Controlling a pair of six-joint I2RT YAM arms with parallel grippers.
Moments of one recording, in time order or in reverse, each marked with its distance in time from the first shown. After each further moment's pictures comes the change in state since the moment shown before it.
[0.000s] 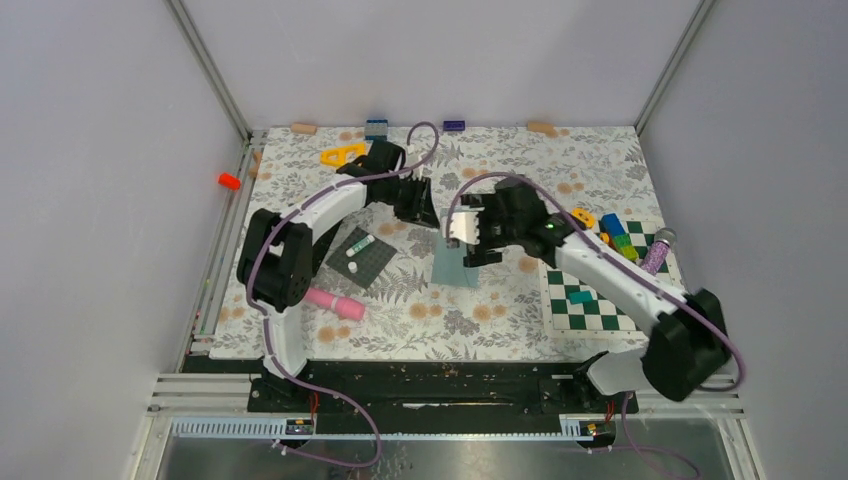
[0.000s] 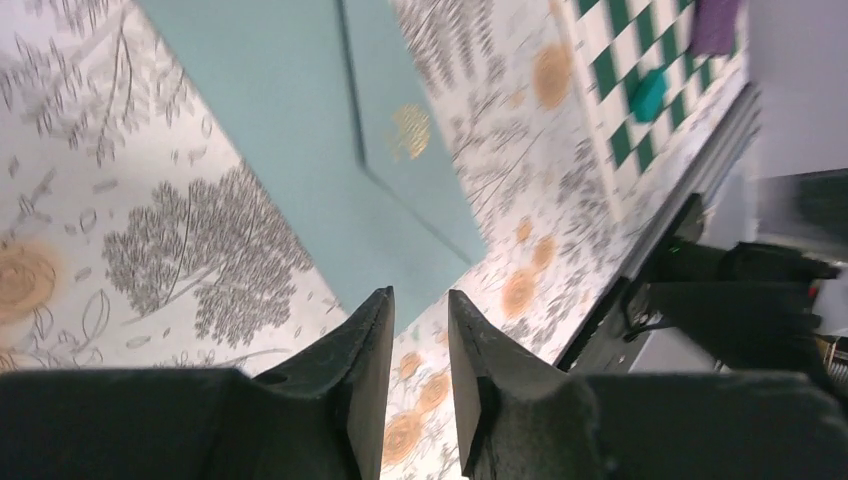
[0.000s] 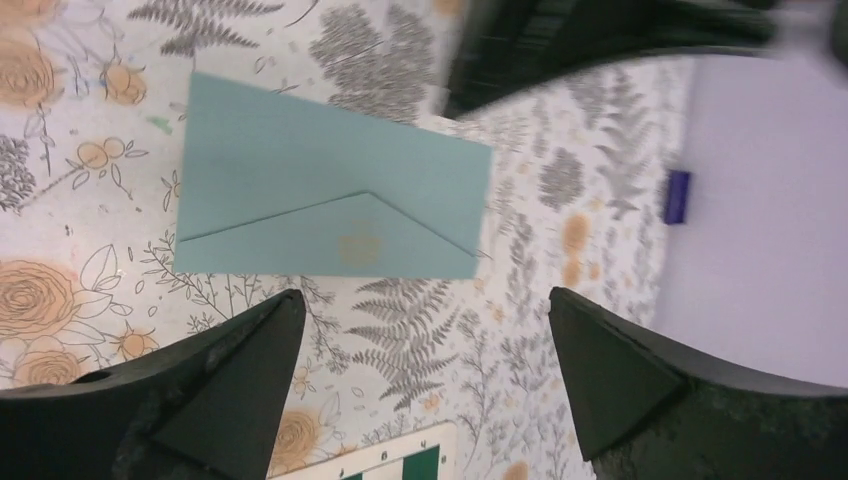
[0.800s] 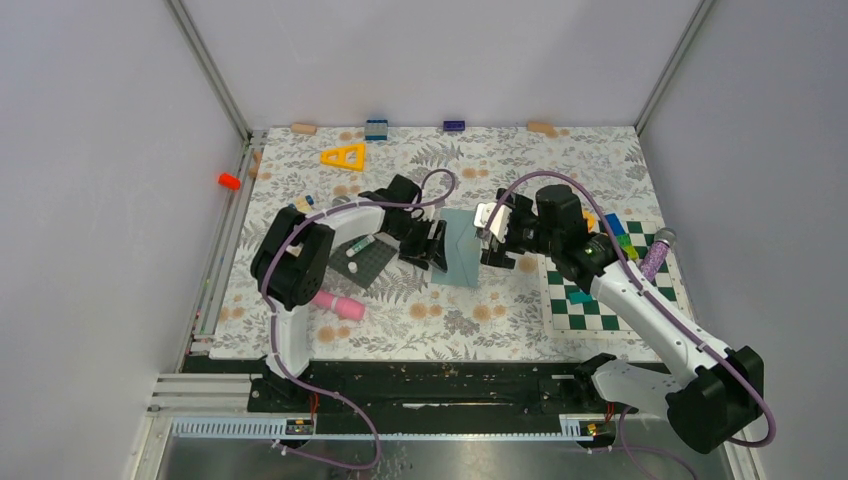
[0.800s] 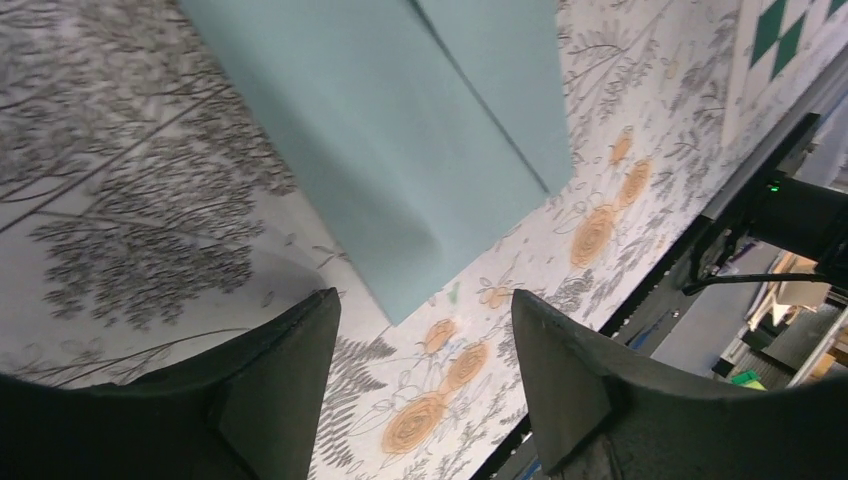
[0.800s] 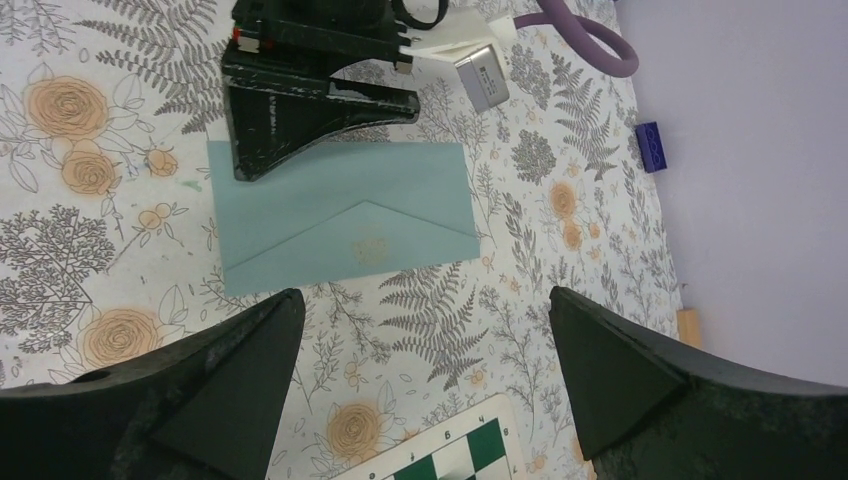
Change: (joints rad) left arm -0.093 0.060 -0.205 -0.006 -0.083 0.036; right arm -0.110 -0.327 -0.155 0.091 -0.109 0.288
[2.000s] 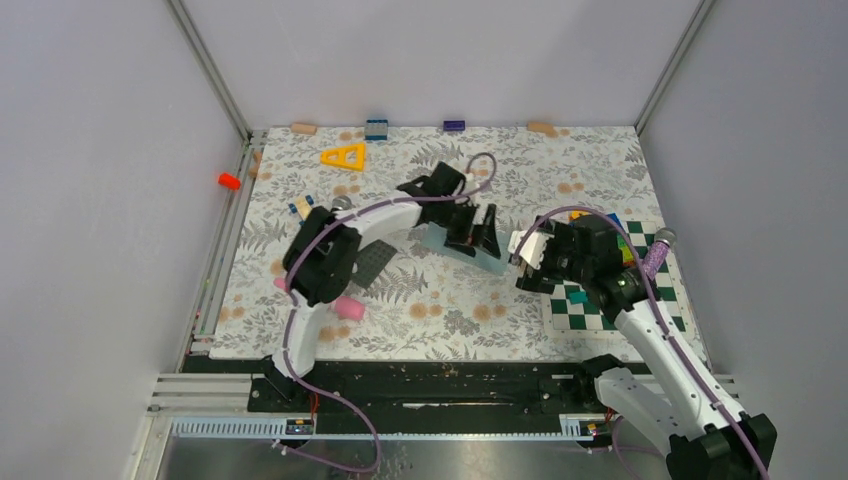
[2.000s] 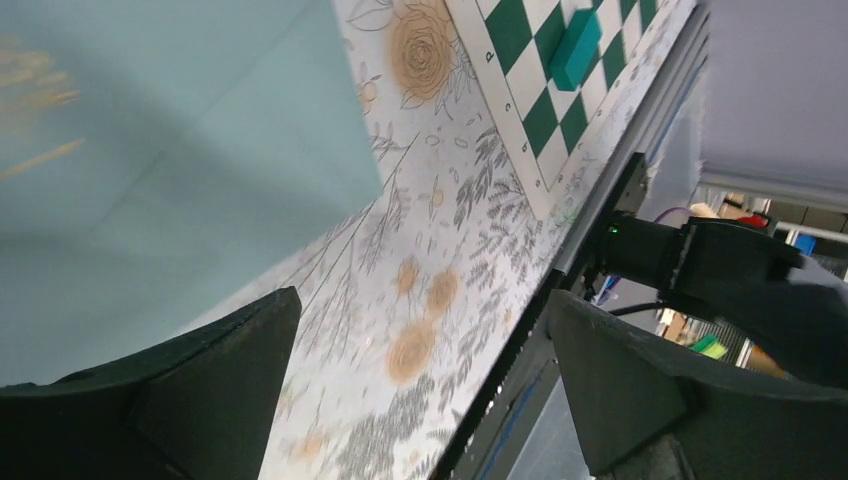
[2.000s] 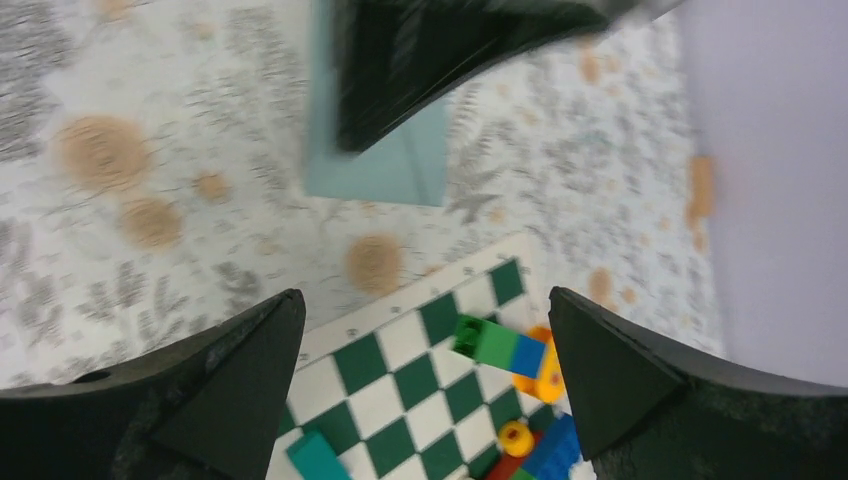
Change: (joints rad) left arm -0.196 0.201 0.348 0.103 0.106 -0.207; right arm -0.185 -0.272 -0.166 -0.167 0.093 -0.113
